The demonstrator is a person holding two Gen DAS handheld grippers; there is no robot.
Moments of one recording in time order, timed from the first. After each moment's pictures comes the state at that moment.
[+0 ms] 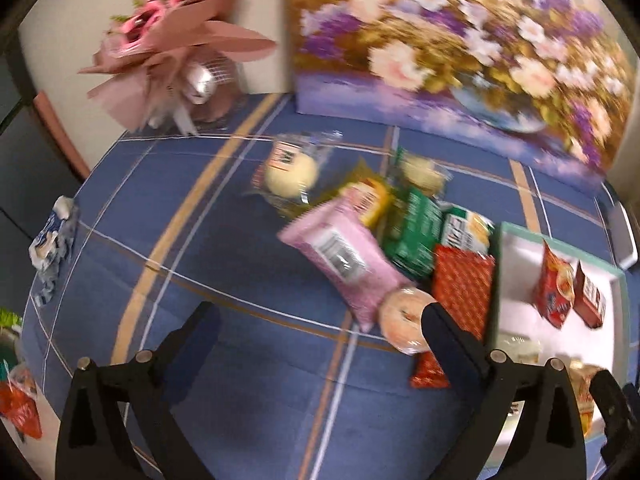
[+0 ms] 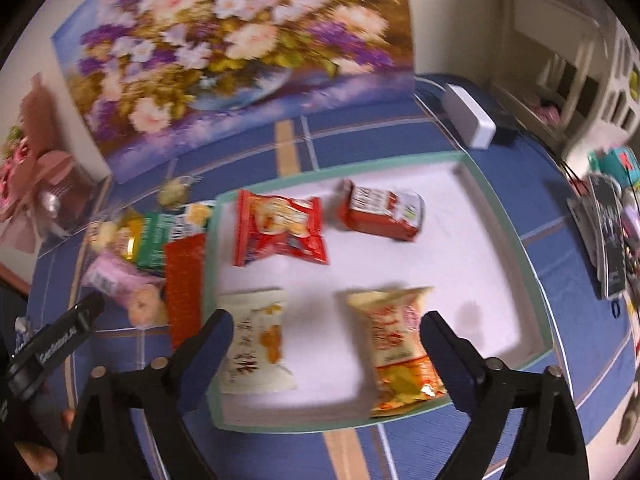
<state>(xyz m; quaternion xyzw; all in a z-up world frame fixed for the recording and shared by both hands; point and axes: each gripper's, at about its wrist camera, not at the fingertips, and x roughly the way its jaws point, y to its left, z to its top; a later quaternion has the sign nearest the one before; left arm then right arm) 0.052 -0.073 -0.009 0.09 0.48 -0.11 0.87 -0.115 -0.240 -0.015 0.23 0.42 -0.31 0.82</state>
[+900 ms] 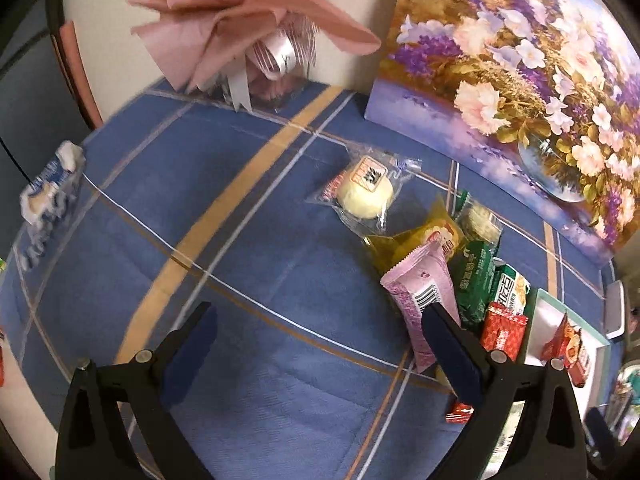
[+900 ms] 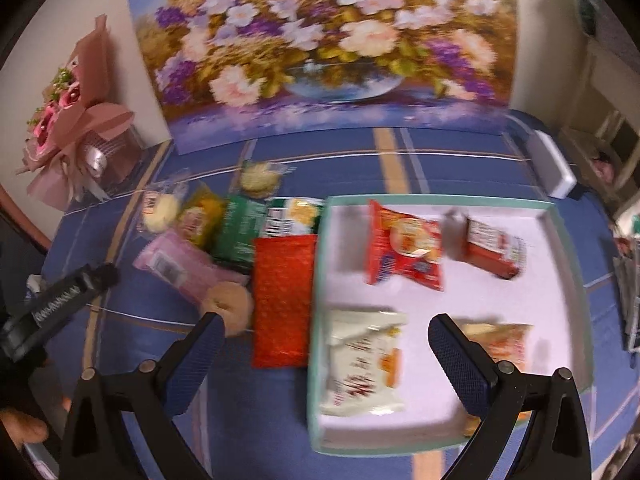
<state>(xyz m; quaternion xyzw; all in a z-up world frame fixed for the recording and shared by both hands) 0.108 -0.012 -0.014 -0.01 0.52 -0.10 0.85 -0.031 -0.186 -0.018 0.20 0.44 -0.23 0.84</state>
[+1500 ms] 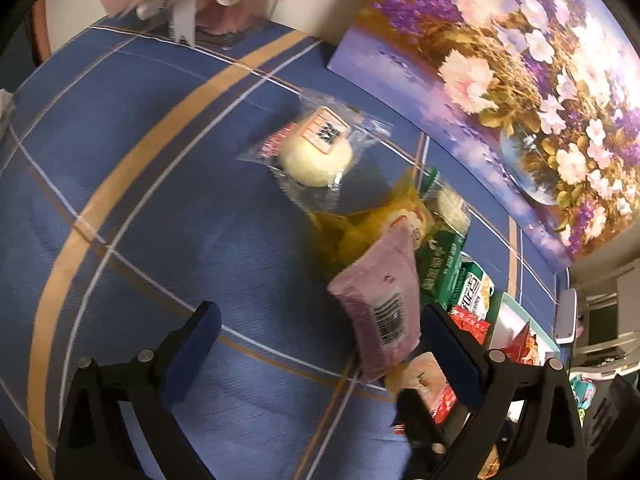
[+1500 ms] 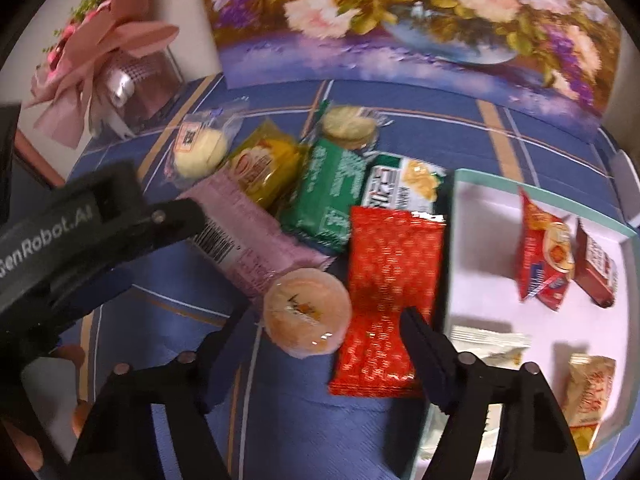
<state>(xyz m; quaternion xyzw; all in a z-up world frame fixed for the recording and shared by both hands) 0.138 -0.034 -0.056 -0.10 0.59 -0.18 0.78 0.032 -0.150 -0.075 0.15 0.51 -0.15 0.83</state>
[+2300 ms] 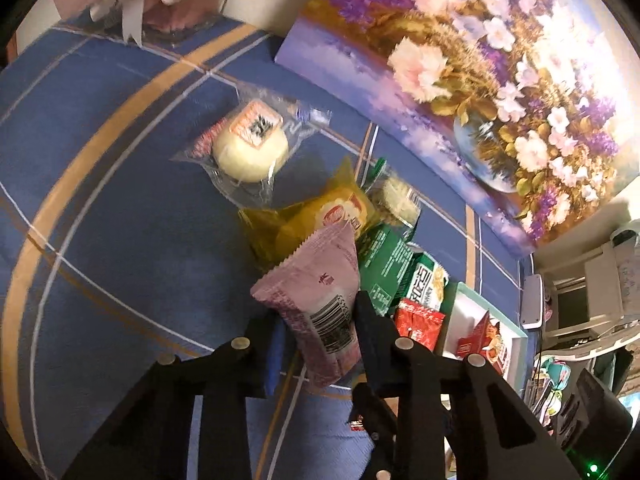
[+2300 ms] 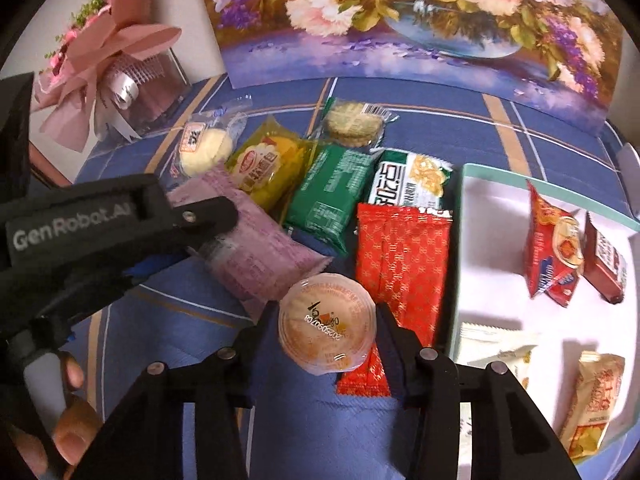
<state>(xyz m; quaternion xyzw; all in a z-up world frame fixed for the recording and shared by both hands) 0.137 -0.046 -0.043 -0.12 0.58 -0.25 0.77 0.019 -0.155 -0.065 0.17 0.50 -0.15 0.83</state>
